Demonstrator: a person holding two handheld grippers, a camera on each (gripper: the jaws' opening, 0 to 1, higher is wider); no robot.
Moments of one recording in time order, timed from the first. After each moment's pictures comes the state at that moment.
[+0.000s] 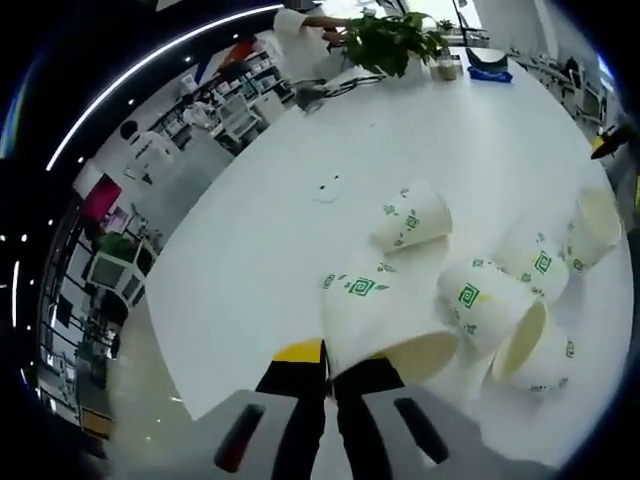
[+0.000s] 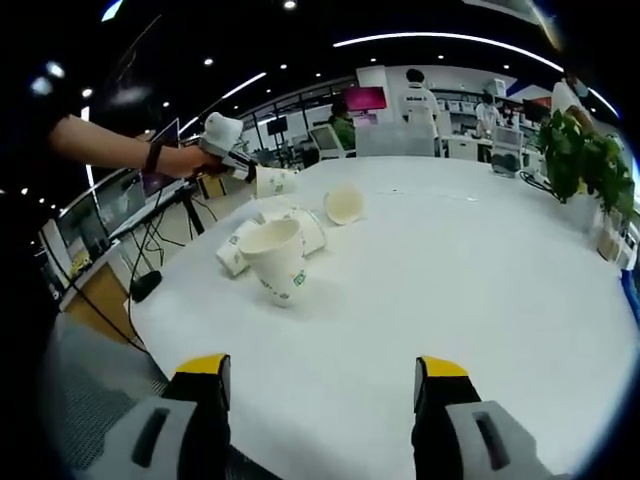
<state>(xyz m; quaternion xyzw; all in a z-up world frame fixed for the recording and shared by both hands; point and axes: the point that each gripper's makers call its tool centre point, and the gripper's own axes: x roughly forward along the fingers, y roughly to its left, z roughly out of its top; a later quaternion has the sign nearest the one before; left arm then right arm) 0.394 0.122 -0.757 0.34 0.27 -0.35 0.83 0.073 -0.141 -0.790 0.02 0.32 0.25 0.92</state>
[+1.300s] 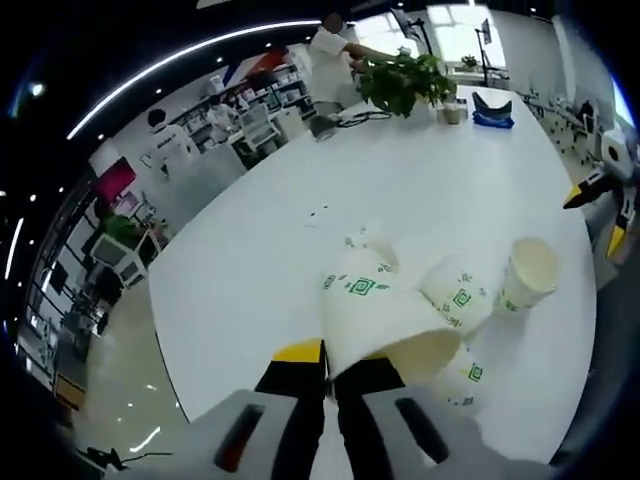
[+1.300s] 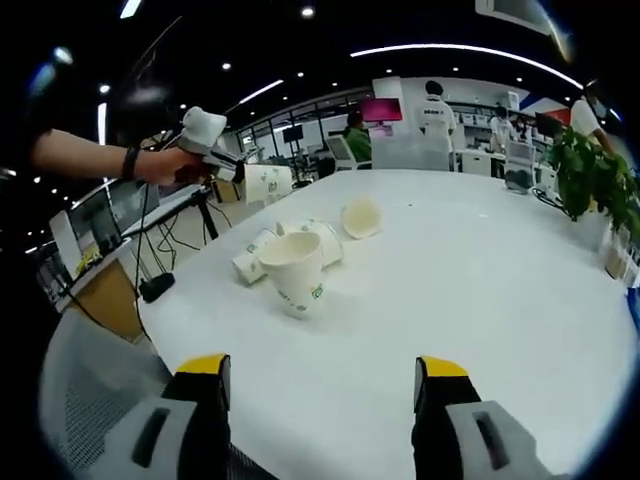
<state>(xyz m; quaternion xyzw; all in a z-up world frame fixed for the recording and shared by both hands) 0.323 0.111 -0.712 0.29 0.26 -0.35 0.85 0.073 -0.129 -0.776 0.01 0.29 0.27 0.92</state>
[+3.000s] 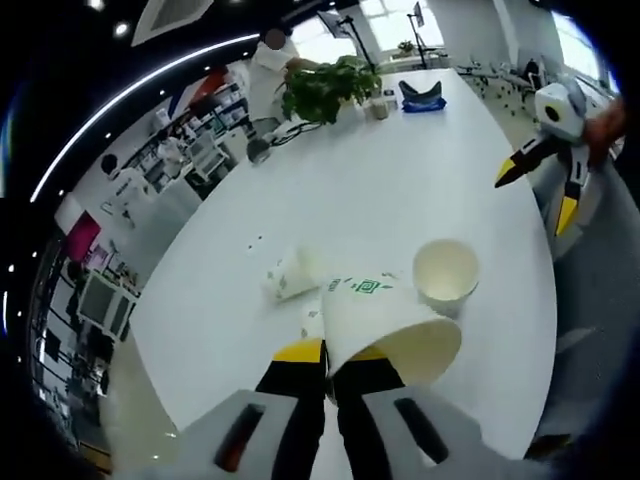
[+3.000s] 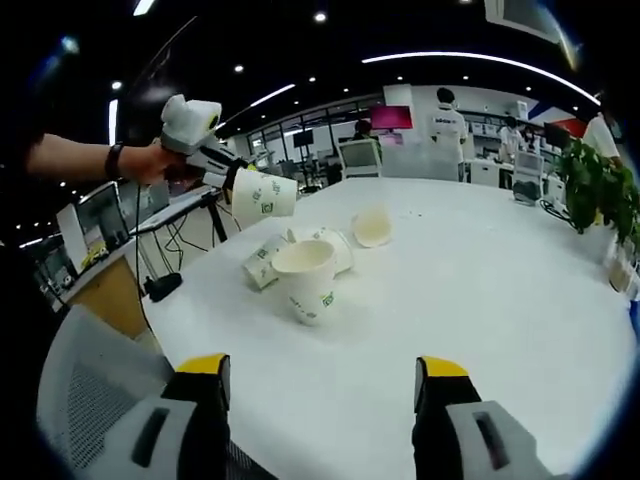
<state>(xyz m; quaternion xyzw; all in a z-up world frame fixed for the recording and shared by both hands) 0.244 0.052 -0.704 0.37 0.23 -0.45 0.79 0.070 -0.121 -0.767 0.01 0.28 0.29 0.92</state>
